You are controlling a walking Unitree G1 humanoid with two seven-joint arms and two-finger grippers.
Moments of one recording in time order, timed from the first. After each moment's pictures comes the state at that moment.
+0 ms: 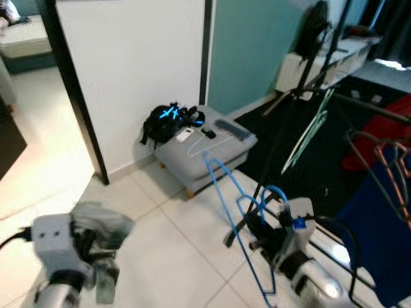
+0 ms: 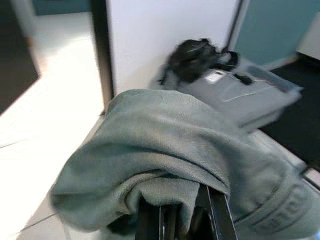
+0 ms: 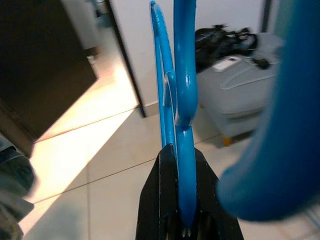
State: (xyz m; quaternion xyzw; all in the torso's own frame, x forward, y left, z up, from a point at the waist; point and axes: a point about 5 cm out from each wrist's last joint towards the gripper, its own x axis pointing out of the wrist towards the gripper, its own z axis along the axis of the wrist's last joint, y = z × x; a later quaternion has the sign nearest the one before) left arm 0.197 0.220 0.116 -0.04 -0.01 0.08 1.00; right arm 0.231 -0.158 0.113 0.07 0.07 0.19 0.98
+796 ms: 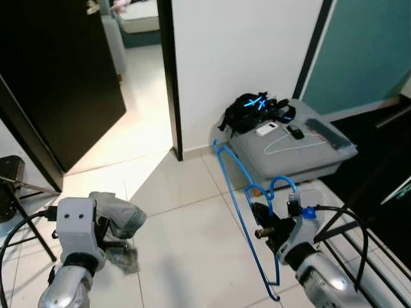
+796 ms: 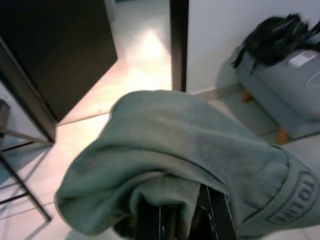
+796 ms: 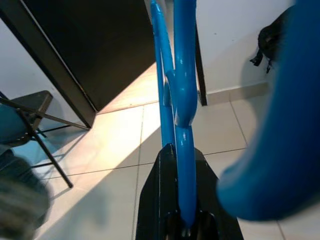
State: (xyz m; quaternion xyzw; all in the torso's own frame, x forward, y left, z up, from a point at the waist) left arm 0.219 0.200 0.132 0.01 -0.01 0.04 1.00; right arm 0.237 -0.169 0.121 0.08 0.07 0.16 0.98
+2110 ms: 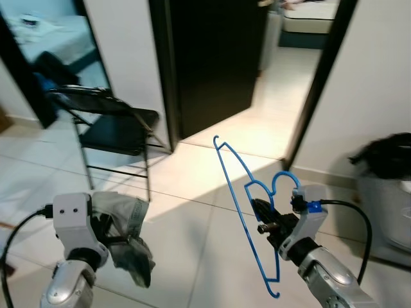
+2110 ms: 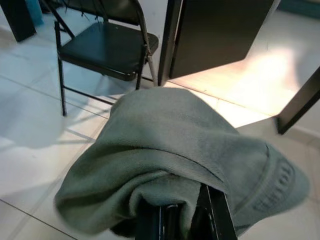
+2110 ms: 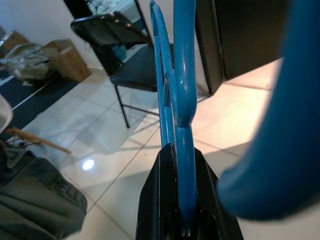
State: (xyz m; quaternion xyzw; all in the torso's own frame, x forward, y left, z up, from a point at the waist) left arm 0.224 0.200 0.126 -0.11 0.02 0.03 0.99; right arm 0.243 -0.171 0.125 0.10 0.07 0.18 0.98
